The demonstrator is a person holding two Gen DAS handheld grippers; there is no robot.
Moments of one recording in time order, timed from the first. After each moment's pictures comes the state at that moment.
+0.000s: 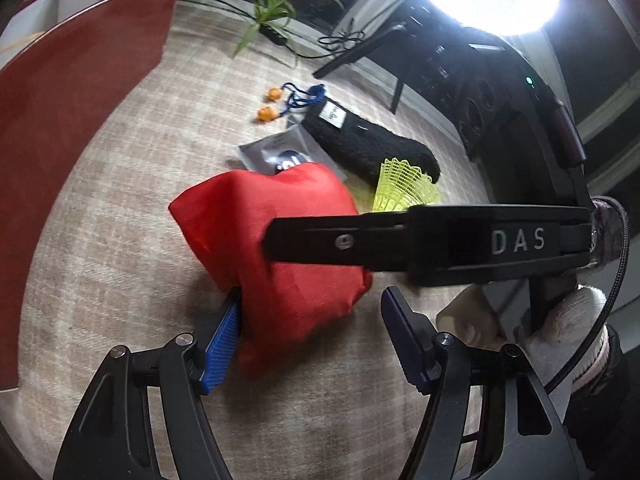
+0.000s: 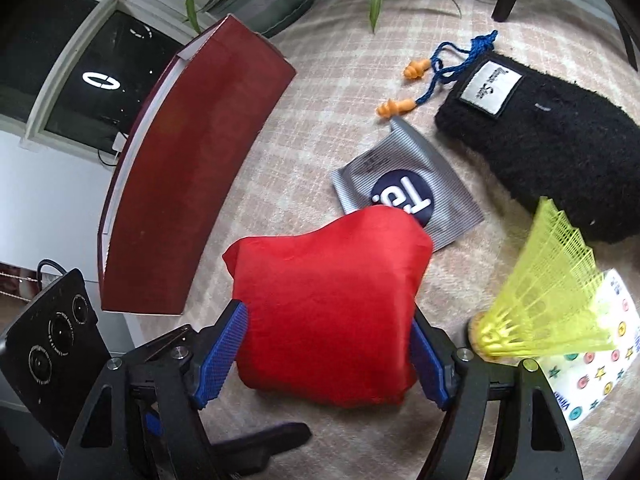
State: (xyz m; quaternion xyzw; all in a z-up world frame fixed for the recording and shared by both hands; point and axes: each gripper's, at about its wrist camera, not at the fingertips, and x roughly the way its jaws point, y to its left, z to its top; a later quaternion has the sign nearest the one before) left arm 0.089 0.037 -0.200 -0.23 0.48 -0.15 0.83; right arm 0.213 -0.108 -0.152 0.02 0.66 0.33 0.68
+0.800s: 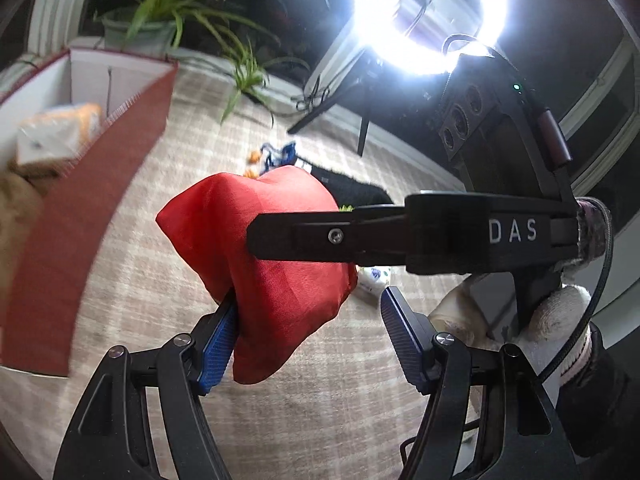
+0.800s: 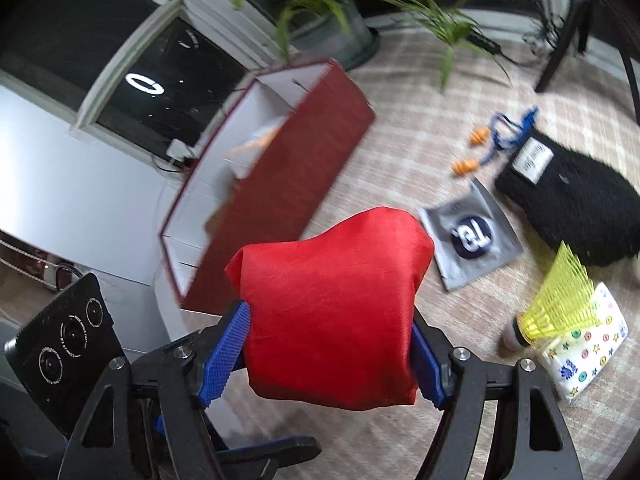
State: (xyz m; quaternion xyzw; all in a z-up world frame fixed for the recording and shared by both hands) left arm 0.054 0.049 -0.135 -0.22 0.43 -0.17 0.86; right arm 0.185 -0.077 -0.074 0.03 0.60 0.39 0.70
